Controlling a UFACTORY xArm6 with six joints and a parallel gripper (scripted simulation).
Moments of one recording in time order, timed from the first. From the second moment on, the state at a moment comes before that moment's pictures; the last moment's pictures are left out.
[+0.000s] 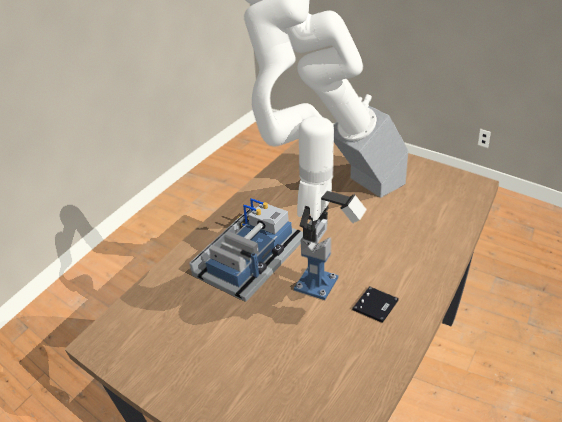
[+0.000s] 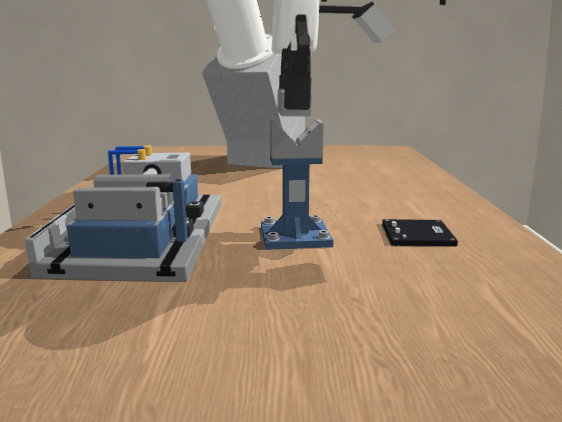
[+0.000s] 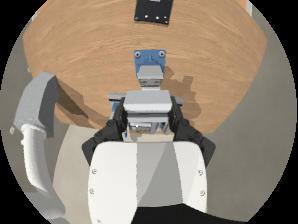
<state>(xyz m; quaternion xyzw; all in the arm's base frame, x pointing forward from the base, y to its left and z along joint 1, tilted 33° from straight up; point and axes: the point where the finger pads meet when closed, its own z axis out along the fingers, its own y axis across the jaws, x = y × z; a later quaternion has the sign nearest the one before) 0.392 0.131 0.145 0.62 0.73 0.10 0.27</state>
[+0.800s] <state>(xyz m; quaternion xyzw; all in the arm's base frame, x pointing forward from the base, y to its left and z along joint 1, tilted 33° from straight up) 0.392 0.131 0.146 0.61 0.74 0.11 0.26</state>
